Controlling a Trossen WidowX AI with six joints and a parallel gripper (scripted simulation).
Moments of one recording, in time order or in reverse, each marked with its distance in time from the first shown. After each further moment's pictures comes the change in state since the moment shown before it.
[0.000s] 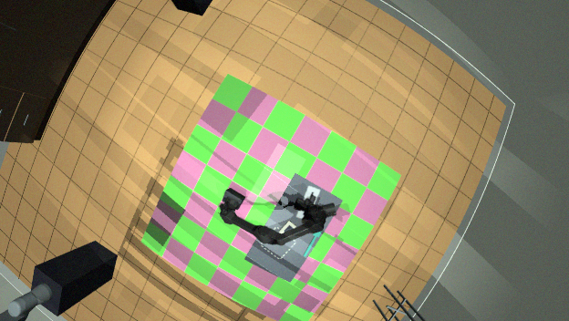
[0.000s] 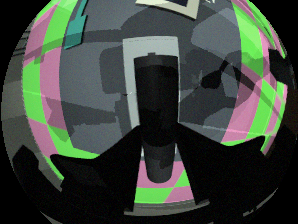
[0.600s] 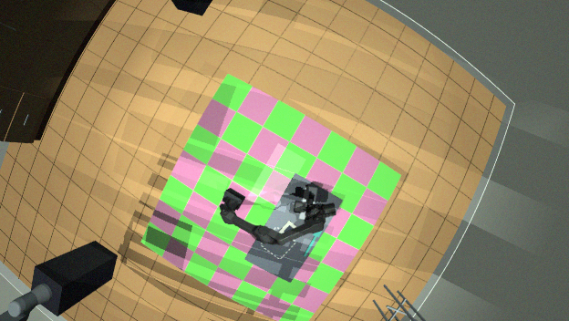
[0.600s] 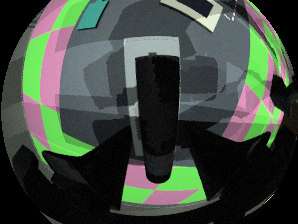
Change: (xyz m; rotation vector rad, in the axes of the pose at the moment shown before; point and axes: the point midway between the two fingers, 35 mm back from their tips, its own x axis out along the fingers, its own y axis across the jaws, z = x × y) arm 0.000 0.000 0.000 -0.213 0.001 0.000
